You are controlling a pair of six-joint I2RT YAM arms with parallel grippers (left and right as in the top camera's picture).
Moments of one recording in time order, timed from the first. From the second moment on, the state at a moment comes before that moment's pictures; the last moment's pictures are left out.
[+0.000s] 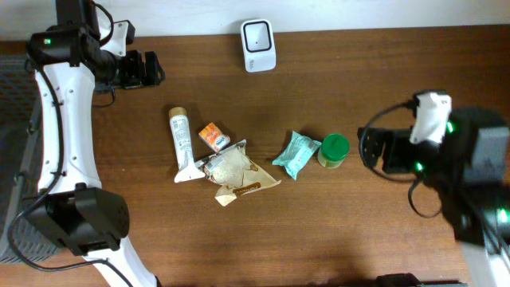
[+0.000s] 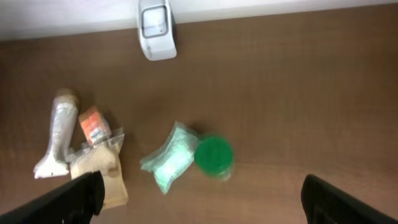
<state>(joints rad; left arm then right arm) 0.11 2.00 2.16 -1.31 0.27 0.04 0.04 1.03 1.32 -1.01 -0.18 0.12</state>
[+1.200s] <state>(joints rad) 0.11 2.00 2.16 -1.31 0.27 0.04 0.21 1.90 1.46 -1.06 0.00 -0.08</state>
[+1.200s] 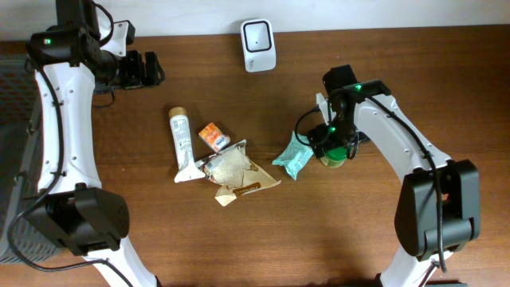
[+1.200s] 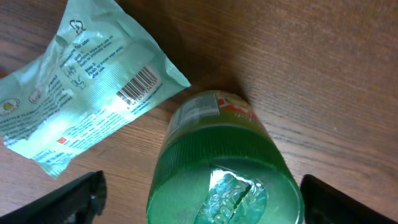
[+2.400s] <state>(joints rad) 0.11 2.00 2.16 -1.31 0.27 0.04 0.14 1.90 1.49 -1.13 -0.15 0.44</state>
